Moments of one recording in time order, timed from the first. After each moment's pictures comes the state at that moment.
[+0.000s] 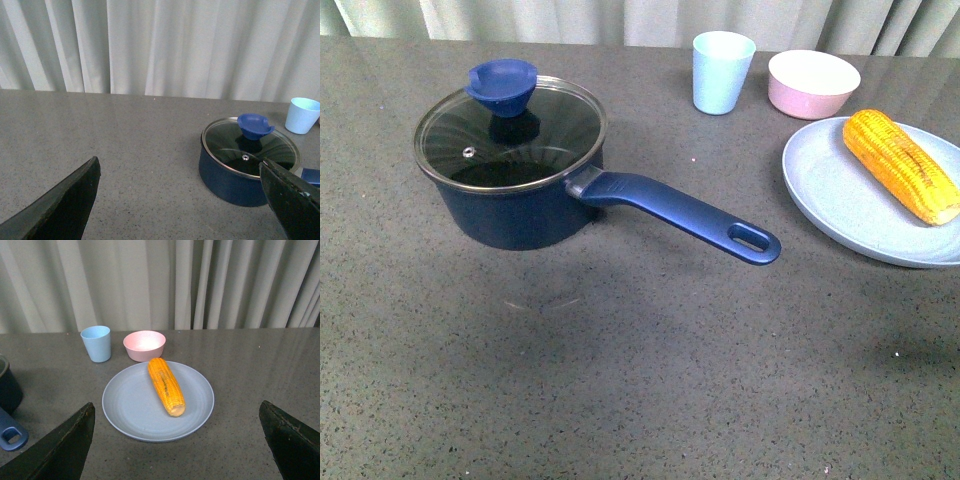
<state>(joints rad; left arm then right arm) 0.00 0.01 0.01 0.00 0.00 0.00 0.00 0.01 0.02 0.00 0.00 0.00</state>
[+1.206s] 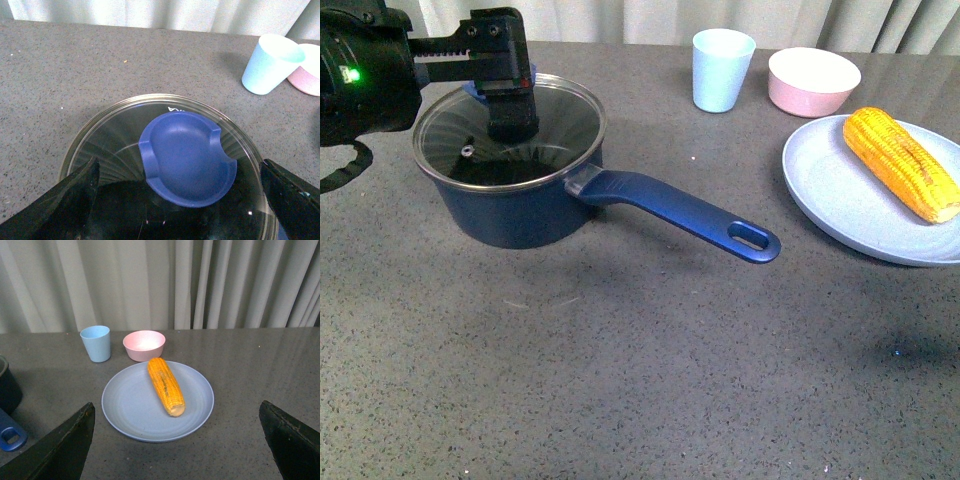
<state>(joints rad) -0.30 1.81 0.73 0.73 -0.03 -0.18 0.00 0.00 0.02 0.00 0.00 0.00</state>
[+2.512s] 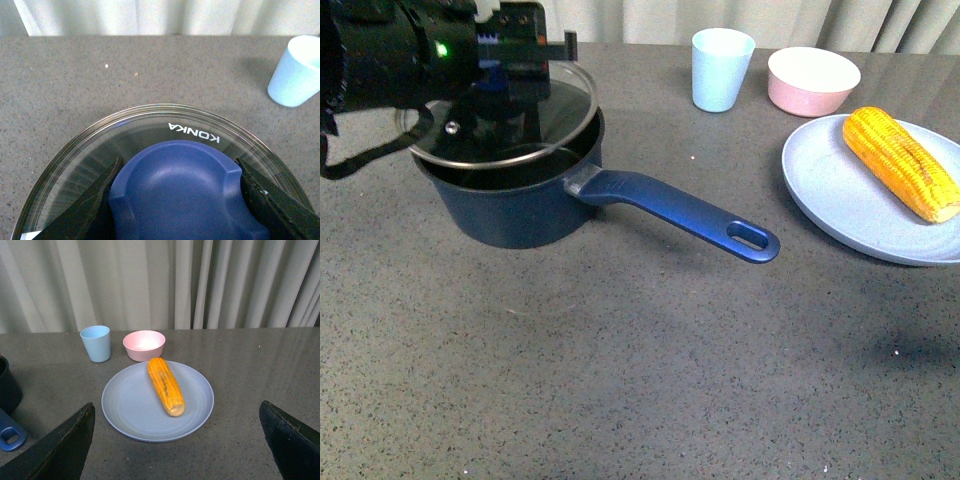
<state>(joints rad) -0.33 1.92 0.91 0.67 -0.16 -0.13 0.00 0.00 0.02 0.00 0.00 0.00</state>
